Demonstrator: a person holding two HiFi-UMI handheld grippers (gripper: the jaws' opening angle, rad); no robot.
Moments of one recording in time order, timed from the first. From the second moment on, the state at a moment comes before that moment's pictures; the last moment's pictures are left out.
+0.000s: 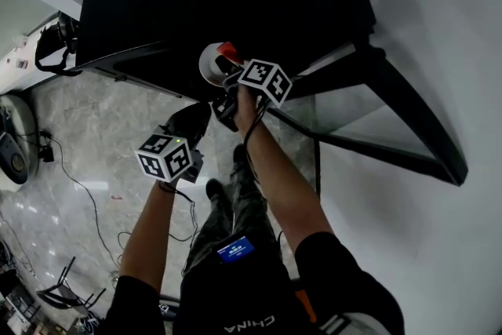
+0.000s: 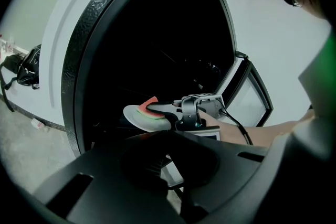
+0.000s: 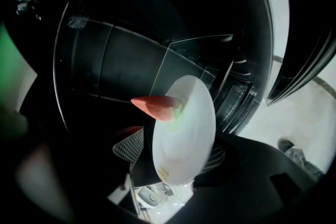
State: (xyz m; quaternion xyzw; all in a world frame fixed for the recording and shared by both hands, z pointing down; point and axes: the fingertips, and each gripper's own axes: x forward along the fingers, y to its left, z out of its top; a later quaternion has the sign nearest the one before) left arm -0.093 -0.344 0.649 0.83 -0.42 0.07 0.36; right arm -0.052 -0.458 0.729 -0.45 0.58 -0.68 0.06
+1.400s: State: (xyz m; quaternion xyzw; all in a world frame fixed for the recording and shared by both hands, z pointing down) left arm -0.106 -0.334 0.659 0.82 -0.43 0.07 0.38; right arm -0.046 -0.400 0.743 -0.48 0.78 -0.36 -0.21
